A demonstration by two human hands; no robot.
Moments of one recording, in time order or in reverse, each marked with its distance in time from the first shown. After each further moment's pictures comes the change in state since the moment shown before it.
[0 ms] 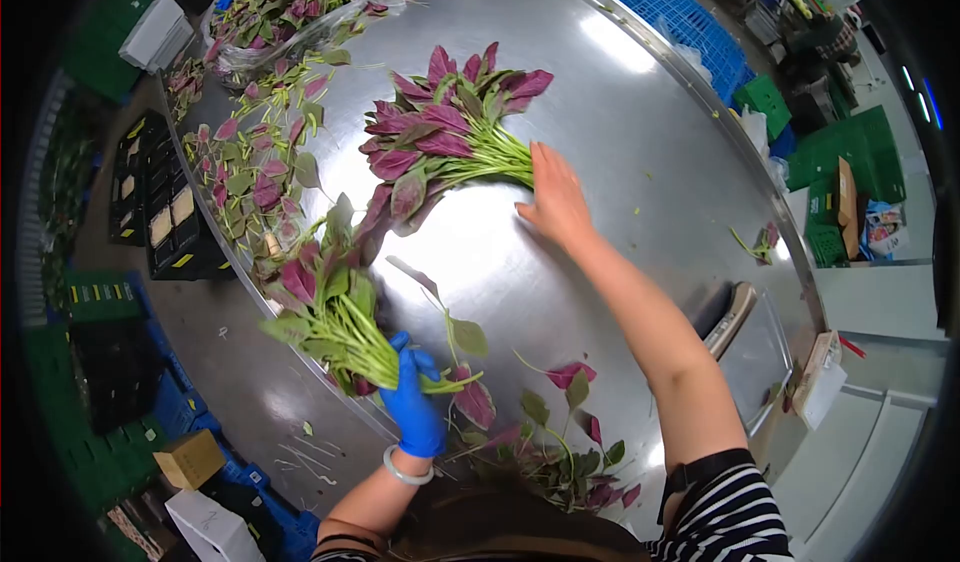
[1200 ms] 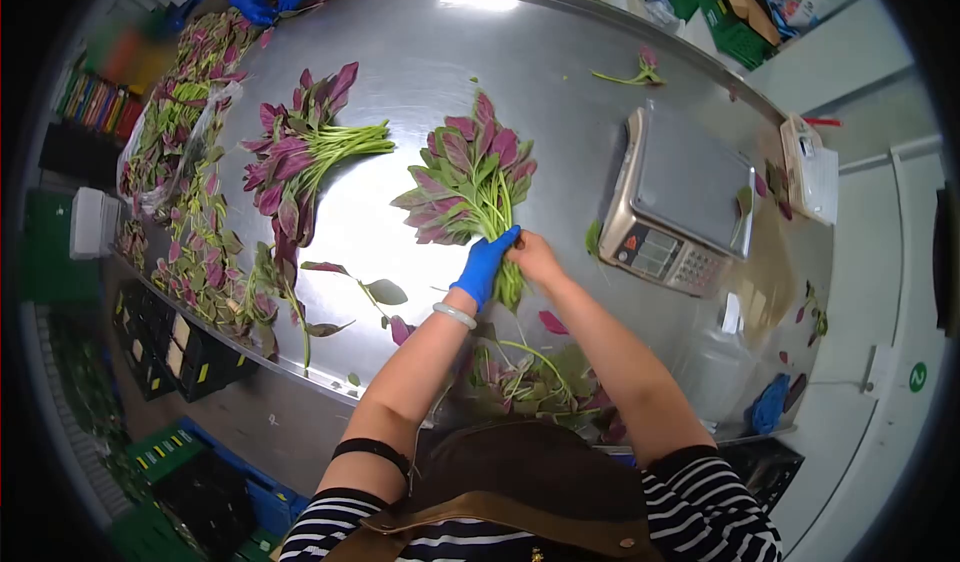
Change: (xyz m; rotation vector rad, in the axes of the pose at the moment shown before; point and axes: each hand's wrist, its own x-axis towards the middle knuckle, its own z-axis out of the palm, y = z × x) left_hand -0.042 -0.168 0.140 0.466 -0.867 -0.750; right_hand -0.313 0.031 -0.009 0.947 0.066 1.005
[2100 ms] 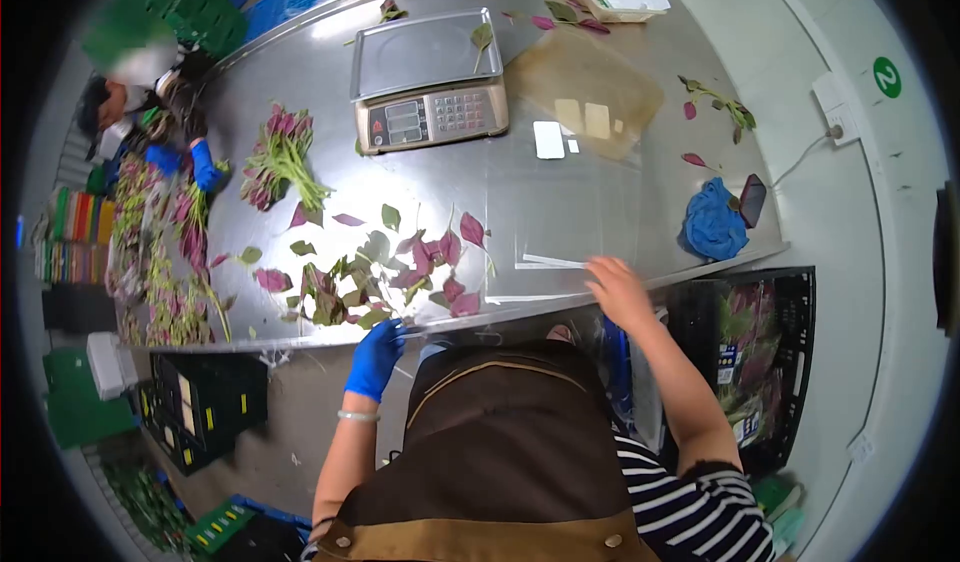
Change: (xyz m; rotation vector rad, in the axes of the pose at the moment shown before) left_hand -0.280 -0.283 0.047 -0.010 -0.088 -0.161; right_hand -0.540 0.192 -0.307 -0.718 0.415 -0.266
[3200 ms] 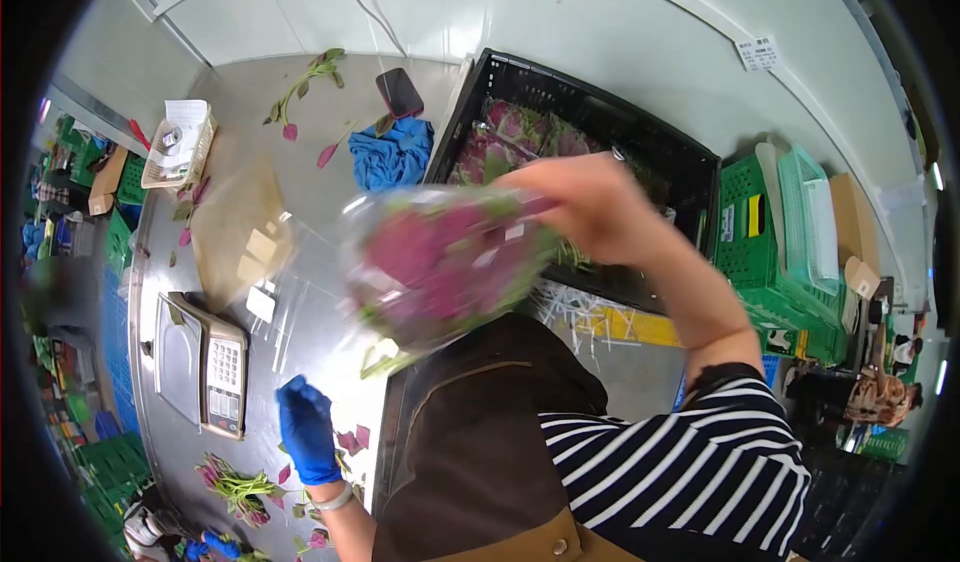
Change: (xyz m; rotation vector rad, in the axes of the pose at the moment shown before) left_hand 0.007 -0.010 0.324 0.376 -0.671 -0.052; right_hand -0.240 -0.035 -0.275 0.035 0.679 0.340
